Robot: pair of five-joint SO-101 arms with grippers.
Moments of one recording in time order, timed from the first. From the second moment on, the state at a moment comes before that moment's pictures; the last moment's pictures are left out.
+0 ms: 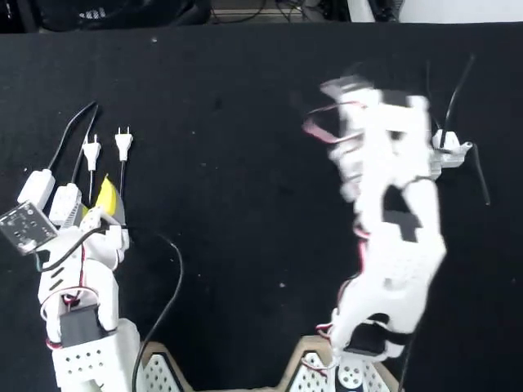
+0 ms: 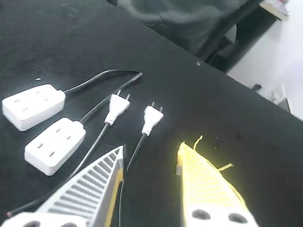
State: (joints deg) left arm -18.9 -102.7 90.1 40.6 21.6; right arm 12.3 30.7 -18.4 85.0 28.8
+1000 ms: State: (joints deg) left arm -17.3 -102.7 91.6 40.5 20.0; right arm 20.7 71.5 -79.3 99.0 28.9
